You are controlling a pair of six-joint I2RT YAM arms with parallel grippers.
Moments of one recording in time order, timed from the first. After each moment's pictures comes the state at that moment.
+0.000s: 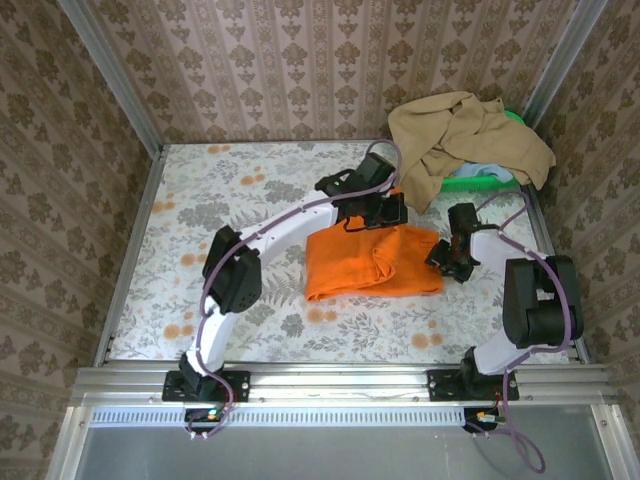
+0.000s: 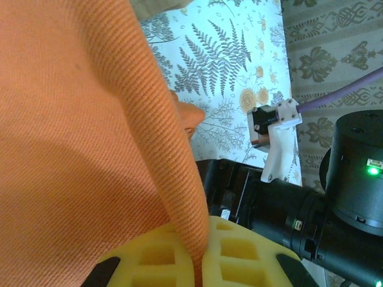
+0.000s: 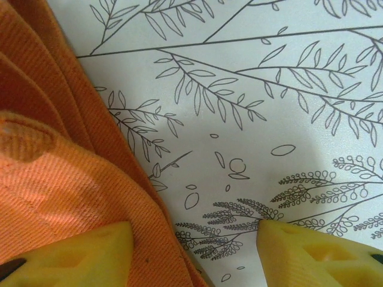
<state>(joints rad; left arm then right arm) -0.92 2.15 1.99 -0.63 0.34 -0.82 0.00 1.57 0.83 -0.59 -0.06 0.61</state>
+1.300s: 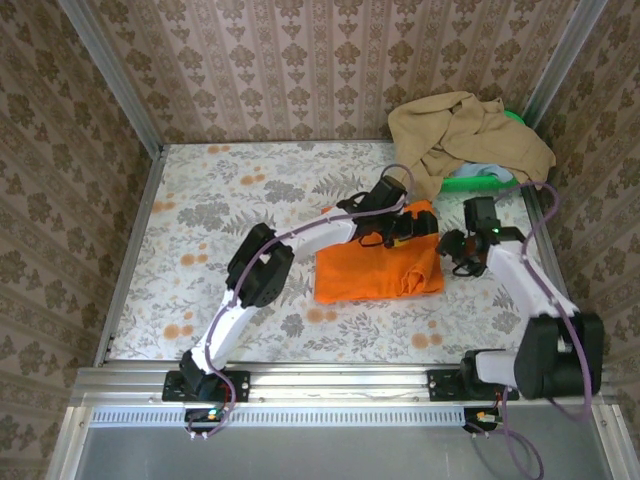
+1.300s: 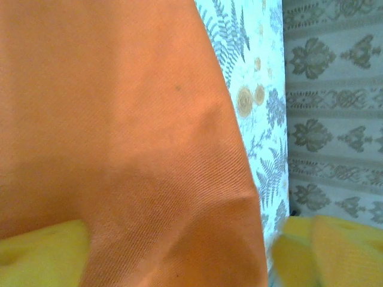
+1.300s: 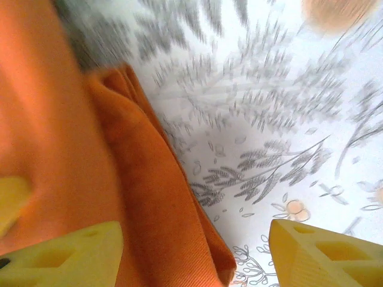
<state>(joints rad) -0.92 2.32 1.91 -0.29 0.47 -0.94 -0.03 1.23 0.87 -0.75 0.04 0.62</state>
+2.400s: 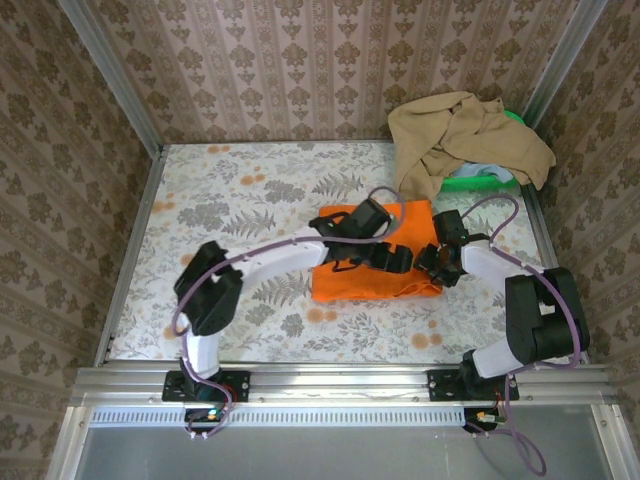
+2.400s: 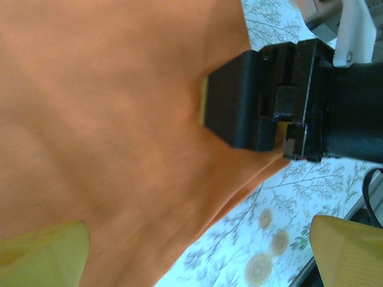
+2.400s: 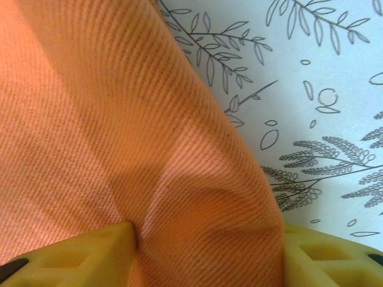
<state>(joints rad) -1.03 1.94 1.49 -0.45 0.23 -0.65 0.13 1.48 0.75 -0.51 -0.05 0.71</state>
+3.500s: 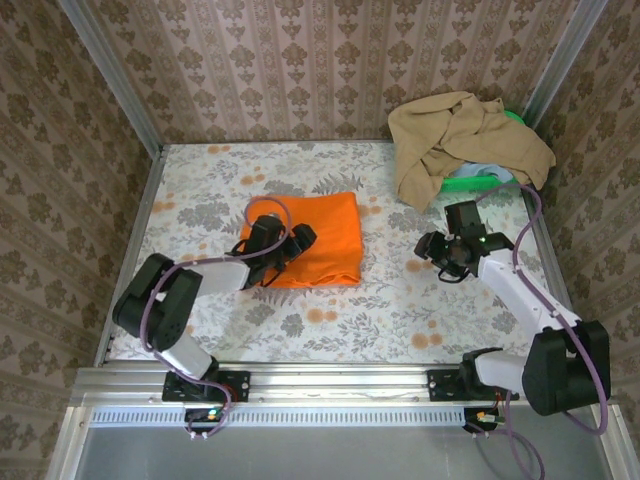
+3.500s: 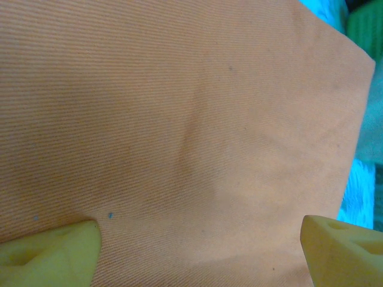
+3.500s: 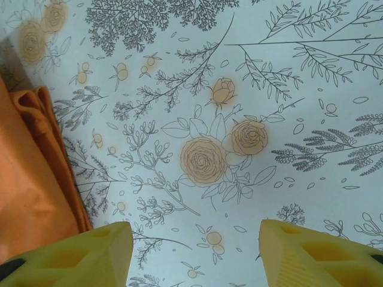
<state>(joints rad) -0.54 1.60 0.66 0.25 0.12 -1.03 0.14 1.21 0.82 -0.67 -0.08 0.68</state>
